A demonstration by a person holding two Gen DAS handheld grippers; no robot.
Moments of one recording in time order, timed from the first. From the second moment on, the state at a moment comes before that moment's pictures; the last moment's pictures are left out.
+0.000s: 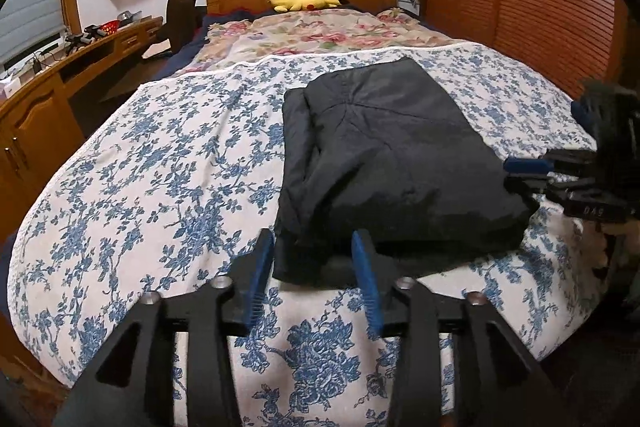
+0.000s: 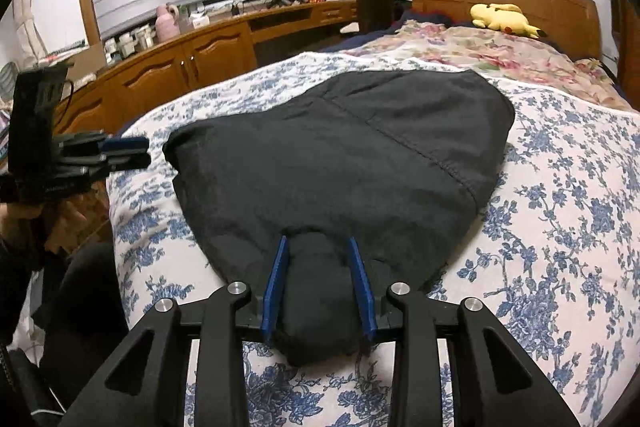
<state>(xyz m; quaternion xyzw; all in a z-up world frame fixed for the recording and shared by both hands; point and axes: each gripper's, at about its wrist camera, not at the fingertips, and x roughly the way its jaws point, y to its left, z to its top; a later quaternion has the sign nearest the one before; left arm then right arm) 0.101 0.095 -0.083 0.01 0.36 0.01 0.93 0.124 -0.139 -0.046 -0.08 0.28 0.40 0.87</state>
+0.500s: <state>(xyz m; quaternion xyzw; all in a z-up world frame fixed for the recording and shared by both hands) 0.112 0.119 -0.110 -0.02 0.34 0.03 0.94 0.216 -0.145 -0.021 -0.11 0.29 0.30 0.90</state>
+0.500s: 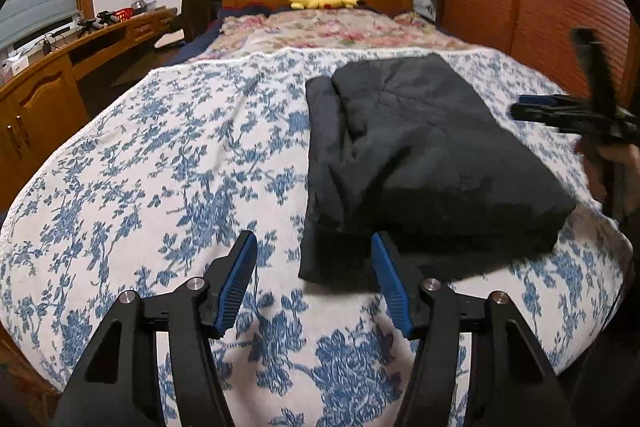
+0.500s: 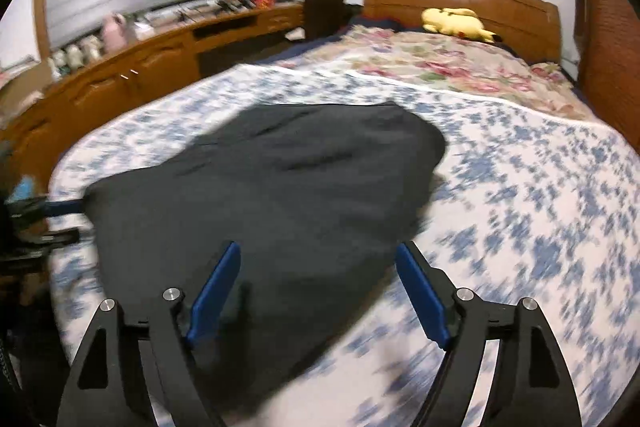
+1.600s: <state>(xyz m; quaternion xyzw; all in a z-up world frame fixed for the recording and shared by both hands) 0.130 0.120 -0.140 -0.05 0.38 -0.02 0.92 0.390 -0.105 -0.069 0.00 0.42 0.30 0.86</state>
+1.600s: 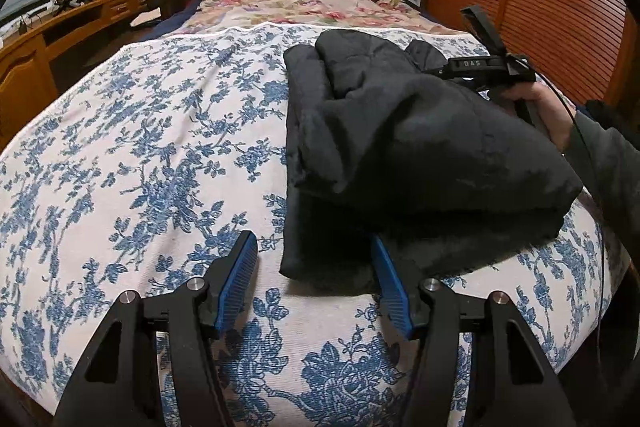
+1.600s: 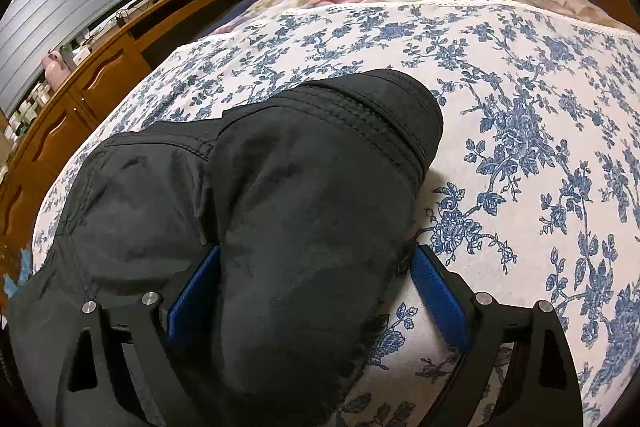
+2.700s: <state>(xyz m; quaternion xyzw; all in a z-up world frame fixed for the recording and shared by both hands) 0.037 0.266 -0.070 -0.09 0.26 0.04 0.96 0.275 0.049 0.032 -0.10 0.31 0.33 0.88</state>
